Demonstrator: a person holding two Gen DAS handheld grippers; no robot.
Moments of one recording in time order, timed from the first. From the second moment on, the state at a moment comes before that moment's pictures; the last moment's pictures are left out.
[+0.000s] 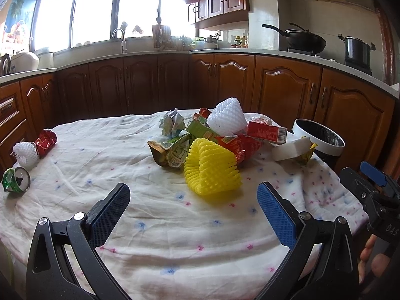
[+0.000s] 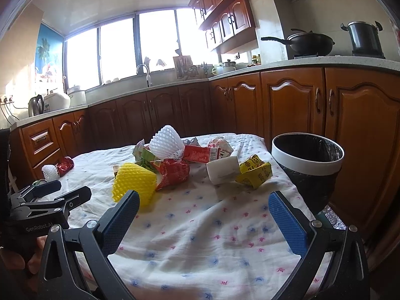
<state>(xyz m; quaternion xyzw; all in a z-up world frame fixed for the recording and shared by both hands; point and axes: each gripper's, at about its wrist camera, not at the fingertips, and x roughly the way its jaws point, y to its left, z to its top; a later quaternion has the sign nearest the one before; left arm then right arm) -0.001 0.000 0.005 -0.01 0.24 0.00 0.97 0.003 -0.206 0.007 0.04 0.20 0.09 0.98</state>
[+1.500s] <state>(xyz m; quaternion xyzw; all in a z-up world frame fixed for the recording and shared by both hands) 0.111 0.000 -0.016 -0.03 0.36 -0.06 0.93 0.145 -0.226 -0.011 0.06 0.34 0.11 0.93</state>
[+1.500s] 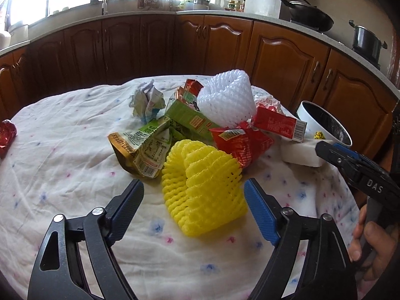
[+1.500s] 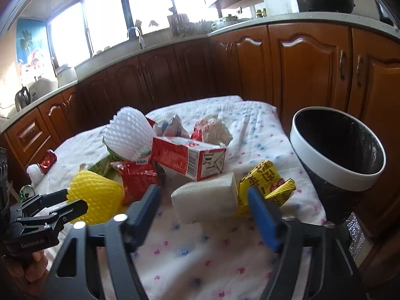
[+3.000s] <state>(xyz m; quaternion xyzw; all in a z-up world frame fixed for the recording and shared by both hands) 0.137 -0.177 0.053 0.02 0.33 -0.29 0.90 0.099 -0.394 0.037 0.18 0.25 0.01 0.95</state>
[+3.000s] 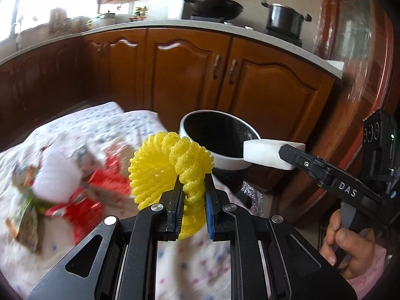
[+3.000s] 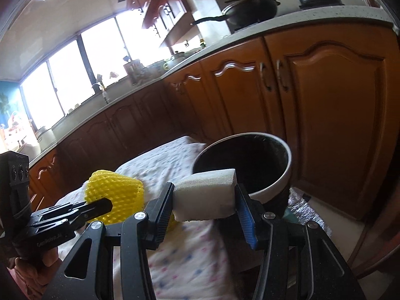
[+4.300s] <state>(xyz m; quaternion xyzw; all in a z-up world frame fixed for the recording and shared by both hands) 0.258 -0.291 0.044 0.06 0.42 -0.30 0.86 0.188 -0.472 0.020 0.22 0.32 0.00 0.92</state>
